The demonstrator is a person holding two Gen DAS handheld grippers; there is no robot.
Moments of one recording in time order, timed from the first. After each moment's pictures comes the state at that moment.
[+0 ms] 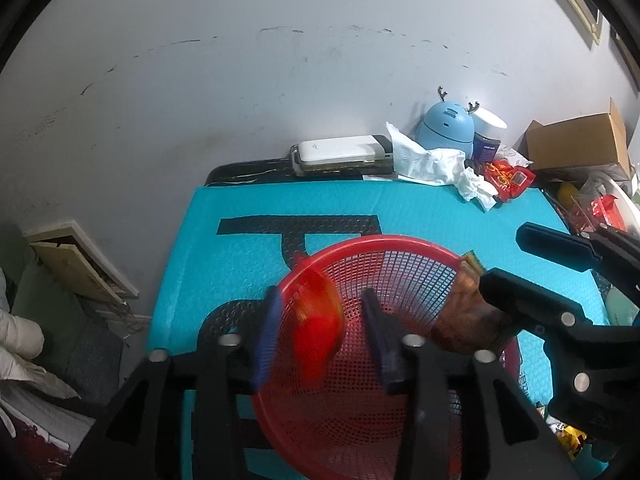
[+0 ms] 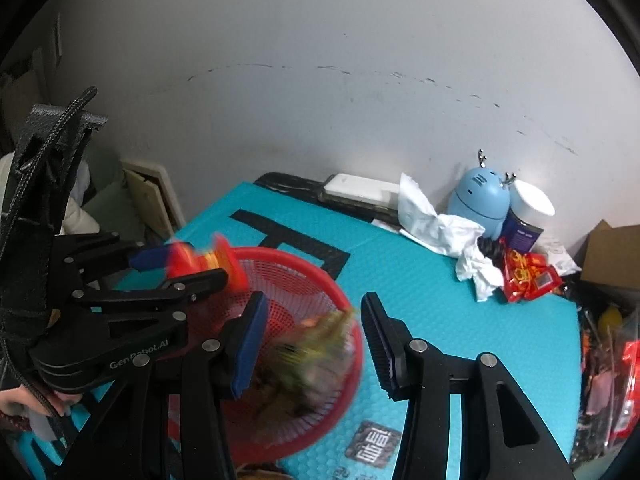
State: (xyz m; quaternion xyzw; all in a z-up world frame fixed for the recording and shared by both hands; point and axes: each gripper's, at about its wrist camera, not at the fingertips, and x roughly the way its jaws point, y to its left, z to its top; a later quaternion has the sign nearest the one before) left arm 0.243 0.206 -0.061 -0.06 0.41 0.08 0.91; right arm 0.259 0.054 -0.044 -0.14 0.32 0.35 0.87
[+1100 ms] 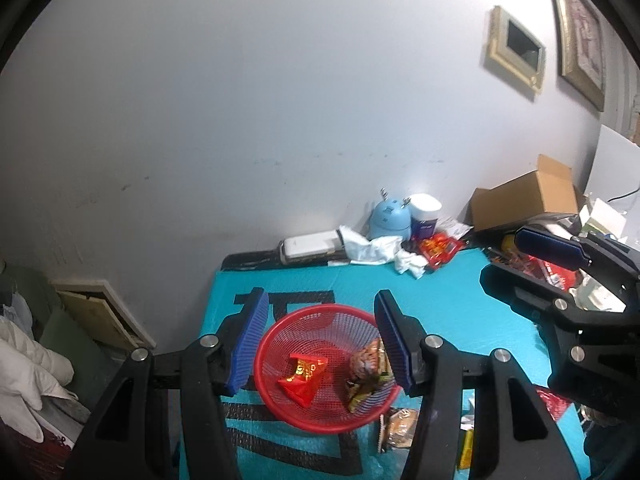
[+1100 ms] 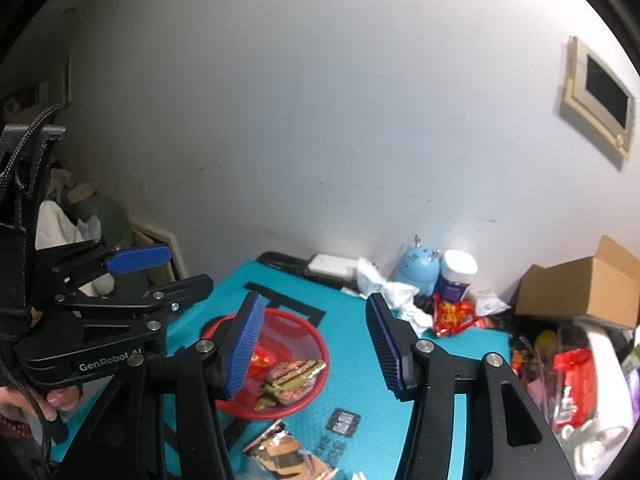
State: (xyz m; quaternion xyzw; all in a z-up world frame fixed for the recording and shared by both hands) left arm 0.154 0.150 0.076 -0.02 0.30 0.07 0.95; right arm 0.167 -0.023 0.070 -0.10 0.21 0.33 0.91
